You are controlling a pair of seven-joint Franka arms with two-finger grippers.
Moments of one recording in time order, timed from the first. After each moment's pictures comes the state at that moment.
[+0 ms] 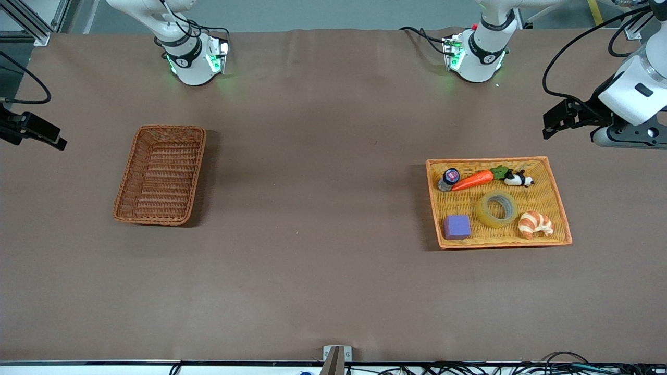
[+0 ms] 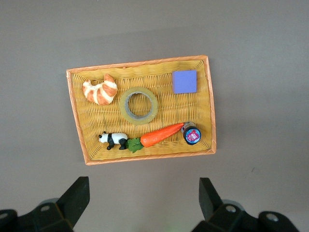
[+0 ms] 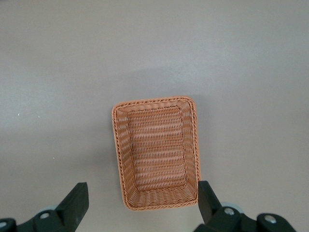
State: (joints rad) left arm -0.04 -0.01 -0.09 -1.58 -0.01 1.56 -0.05; right arm -0.02 0.01 -0.06 -1.54 0.01 1.55 0.06
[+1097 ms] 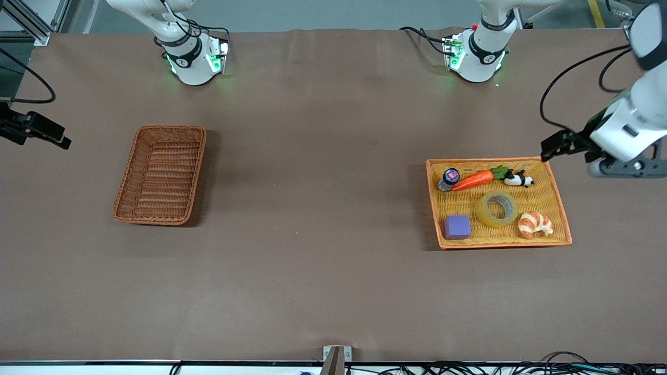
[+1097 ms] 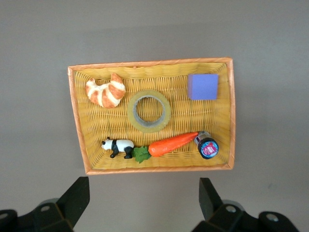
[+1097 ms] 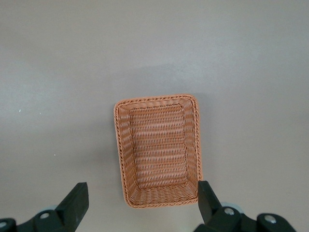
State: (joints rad) left arm -0.04 0.05 -0.04 -1.72 0.00 1.73 -0.05; right arm -0.01 0.01 -0.06 -1.54 0.02 1.54 0.06
